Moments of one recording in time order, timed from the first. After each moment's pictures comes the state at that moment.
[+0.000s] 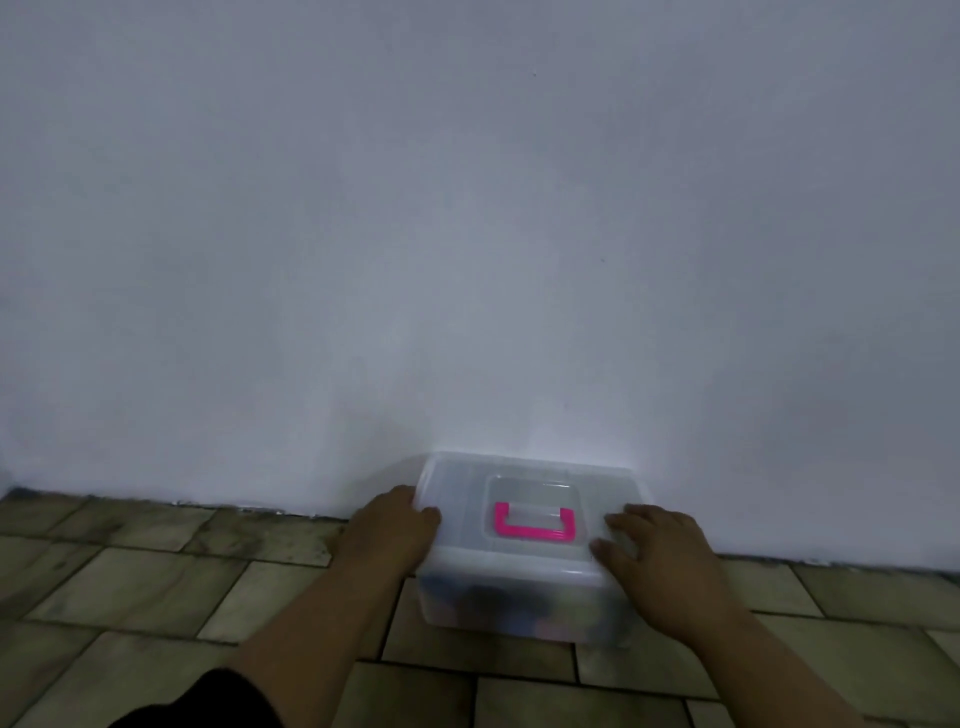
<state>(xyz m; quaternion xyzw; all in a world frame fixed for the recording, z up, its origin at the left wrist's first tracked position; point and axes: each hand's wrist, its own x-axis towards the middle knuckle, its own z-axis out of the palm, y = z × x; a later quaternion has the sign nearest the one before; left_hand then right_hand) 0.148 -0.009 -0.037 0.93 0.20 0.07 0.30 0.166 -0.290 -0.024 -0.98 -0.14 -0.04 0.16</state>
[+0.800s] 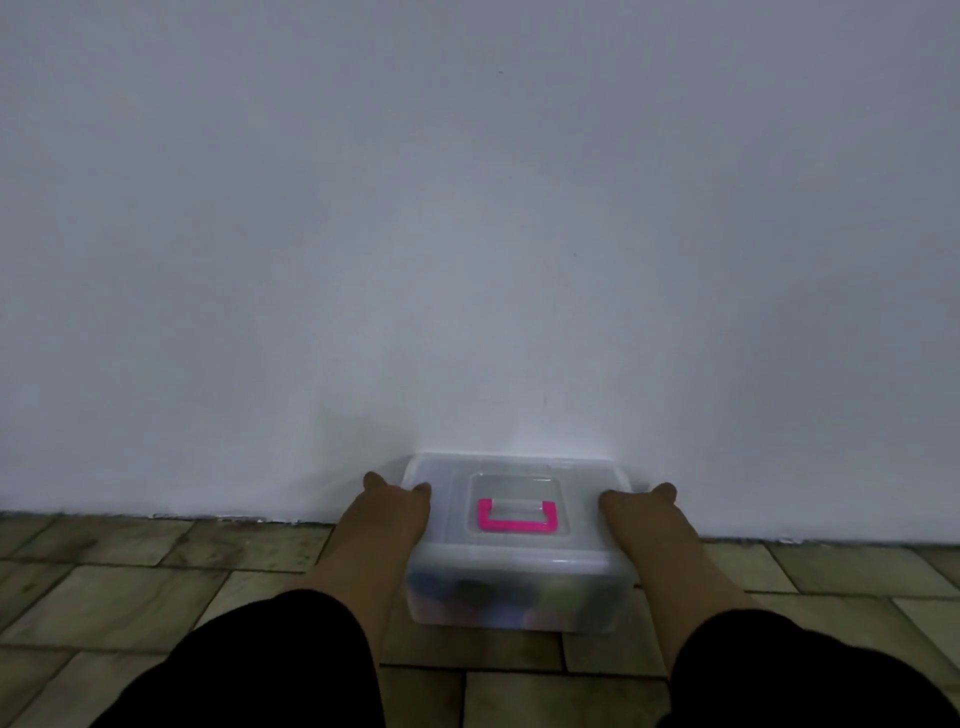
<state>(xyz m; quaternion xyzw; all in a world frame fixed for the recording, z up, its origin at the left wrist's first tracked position) 0.166 -0.027 -0.023 0.87 0.33 0.03 0.36 0.200 -0.275 -0.015 -0.88 0.22 0.05 0.42</state>
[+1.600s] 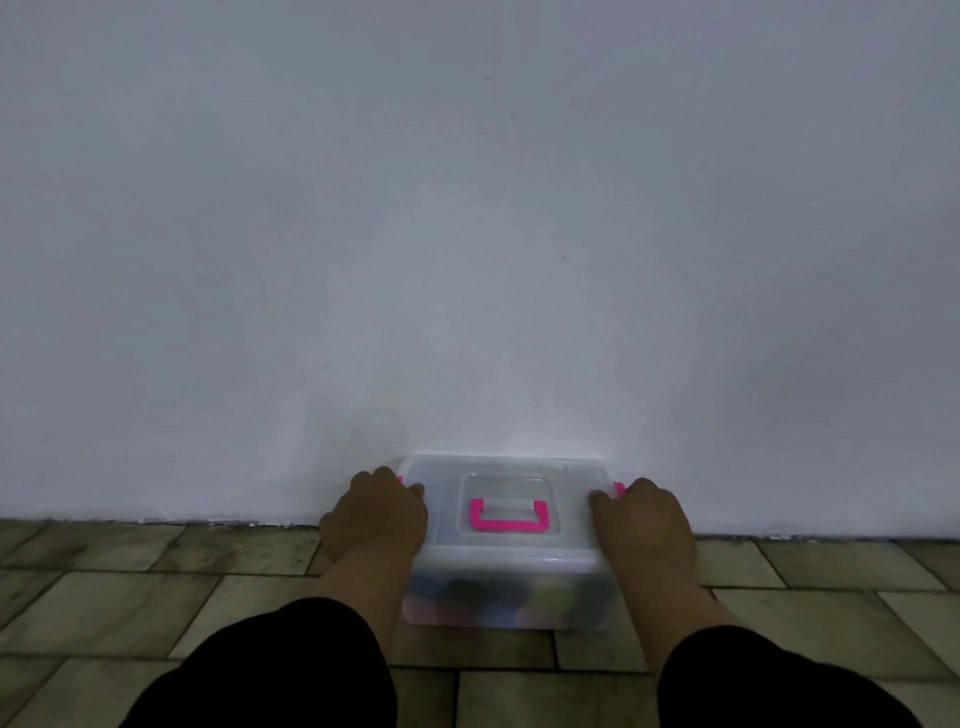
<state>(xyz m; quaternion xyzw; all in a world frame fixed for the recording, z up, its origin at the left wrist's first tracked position) 0.158 -0.037 -0.020 0.94 0.29 0.13 0.14 0.200 -0.275 -0.030 -0.93 0.14 -0.12 0.33</state>
